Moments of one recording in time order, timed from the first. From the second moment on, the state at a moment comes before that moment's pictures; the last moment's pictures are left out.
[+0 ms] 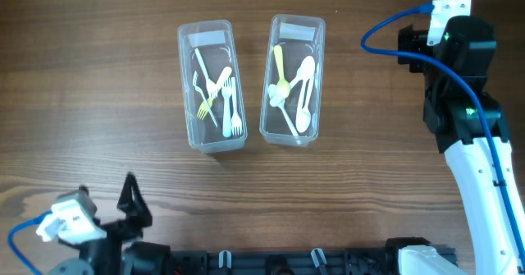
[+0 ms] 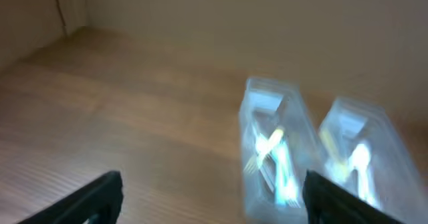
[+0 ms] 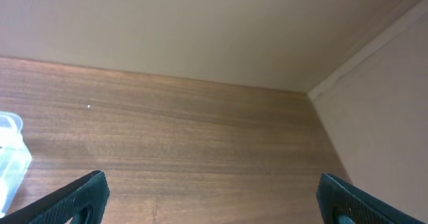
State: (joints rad) left arm -0.18 0.08 0.80 -0.99 -0.31 -0.34; right arm 0.03 1.27 1.18 -0.36 0.34 -0.23
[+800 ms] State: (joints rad) left arm -0.18 0.31 0.19 -0.31 -0.31 -0.42; right arm 0.03 1.27 1.18 -0.36 0.34 -0.23
